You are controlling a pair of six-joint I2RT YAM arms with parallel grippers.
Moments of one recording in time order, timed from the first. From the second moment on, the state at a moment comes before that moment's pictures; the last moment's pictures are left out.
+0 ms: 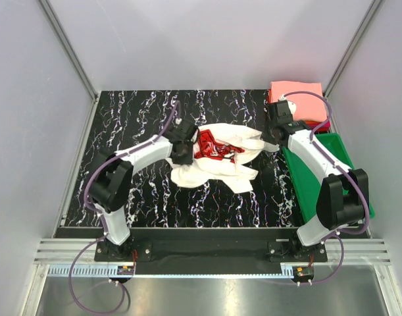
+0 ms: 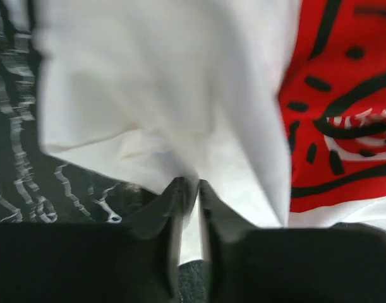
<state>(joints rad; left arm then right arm) -0.57 1.79 1.28 -0.59 -0.16 -0.48 0.26 1.57 1.24 -0.52 0.22 0.56</state>
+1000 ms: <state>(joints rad) -0.24 1.57 0.93 -0.24 0.38 -0.52 0.26 1.58 1.24 -0.52 0.17 0.55</state>
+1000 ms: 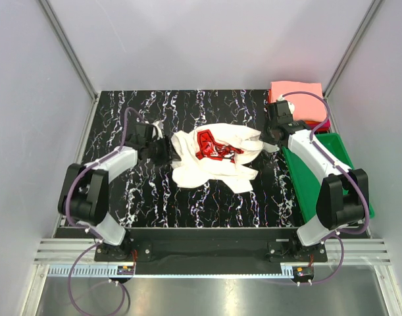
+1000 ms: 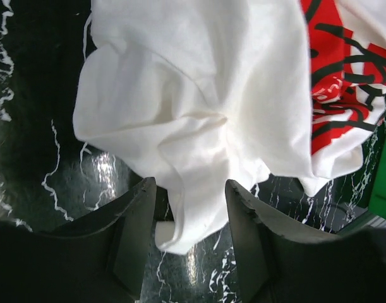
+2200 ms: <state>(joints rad) -0.25 1.39 0.69 -0.15 0.32 -0.60 0.26 1.57 1.25 -0.56 0.22 0.52</state>
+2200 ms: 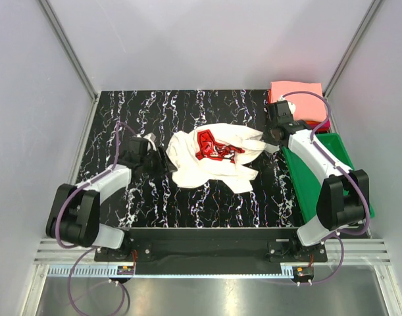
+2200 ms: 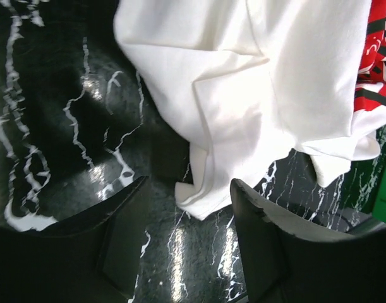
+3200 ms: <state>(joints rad) -0.26 1.48 0.73 -0.06 0.46 -0.65 0.26 1.56 1.25 -0.57 0.22 0.51</state>
